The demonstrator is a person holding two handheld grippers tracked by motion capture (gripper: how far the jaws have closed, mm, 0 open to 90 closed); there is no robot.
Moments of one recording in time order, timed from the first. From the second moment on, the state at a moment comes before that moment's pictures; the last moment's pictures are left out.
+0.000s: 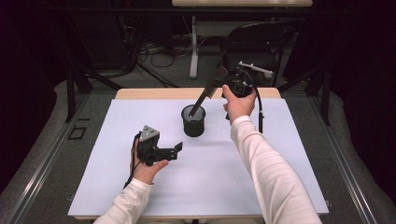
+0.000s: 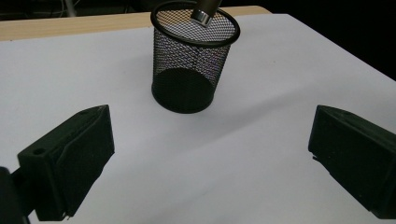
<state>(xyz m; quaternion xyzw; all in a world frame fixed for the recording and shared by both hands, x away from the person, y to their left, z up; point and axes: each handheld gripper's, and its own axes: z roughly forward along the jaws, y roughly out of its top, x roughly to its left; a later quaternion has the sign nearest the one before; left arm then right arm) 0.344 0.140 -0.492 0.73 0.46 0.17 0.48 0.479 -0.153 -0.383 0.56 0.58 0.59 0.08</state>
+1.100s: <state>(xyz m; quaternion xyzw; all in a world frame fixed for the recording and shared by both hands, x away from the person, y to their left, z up) 0.344 0.143 -0.490 0.73 0.45 0.16 0.48 0.485 -0.134 -0.407 0.57 0.59 0.56 0.10</state>
